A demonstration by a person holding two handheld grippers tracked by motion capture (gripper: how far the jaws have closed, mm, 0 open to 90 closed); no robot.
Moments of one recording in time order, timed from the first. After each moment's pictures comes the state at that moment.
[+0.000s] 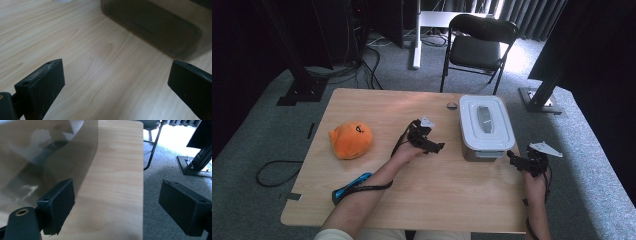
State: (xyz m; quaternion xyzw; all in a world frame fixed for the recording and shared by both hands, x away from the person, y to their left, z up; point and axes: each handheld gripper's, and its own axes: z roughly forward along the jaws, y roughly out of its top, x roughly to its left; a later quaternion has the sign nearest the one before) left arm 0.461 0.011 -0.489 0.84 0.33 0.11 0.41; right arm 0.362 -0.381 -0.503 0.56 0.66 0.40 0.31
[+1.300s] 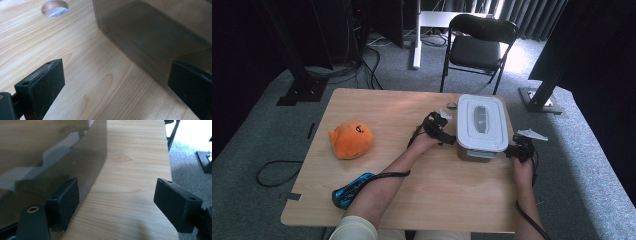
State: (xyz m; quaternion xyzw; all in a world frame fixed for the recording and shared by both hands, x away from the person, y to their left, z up) left arm 0.490 -0.034 -0.483 0.86 0.32 0.13 0.36; right arm 0.416 -0.360 -0.510 0.56 0.67 0.41 0.27
